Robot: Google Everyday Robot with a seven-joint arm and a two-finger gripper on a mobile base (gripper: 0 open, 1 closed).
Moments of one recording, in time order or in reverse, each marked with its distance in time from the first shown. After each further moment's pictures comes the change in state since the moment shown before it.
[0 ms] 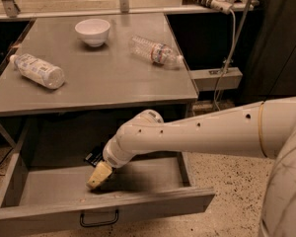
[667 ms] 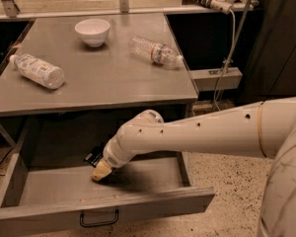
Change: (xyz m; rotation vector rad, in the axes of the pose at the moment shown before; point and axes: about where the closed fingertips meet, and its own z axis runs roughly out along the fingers) arm 0.002 -0.001 0.003 -0.004 0.000 0.005
